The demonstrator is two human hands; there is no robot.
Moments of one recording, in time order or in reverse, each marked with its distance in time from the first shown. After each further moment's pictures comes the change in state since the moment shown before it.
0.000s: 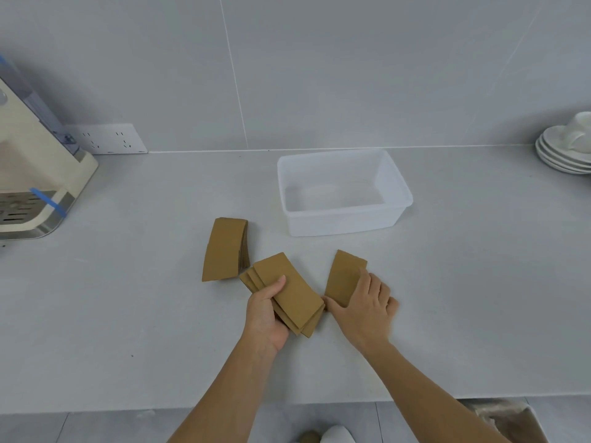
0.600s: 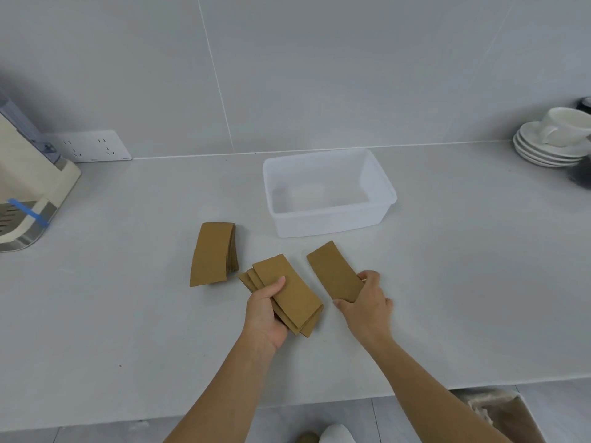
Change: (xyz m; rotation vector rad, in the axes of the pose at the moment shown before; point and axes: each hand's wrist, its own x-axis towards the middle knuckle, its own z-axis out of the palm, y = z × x) left_hand 0.004 -0.007 0.010 0.063 0.001 -0.071; right_hand 0.003 0.014 -0.024 0.466 -0.129 0.131
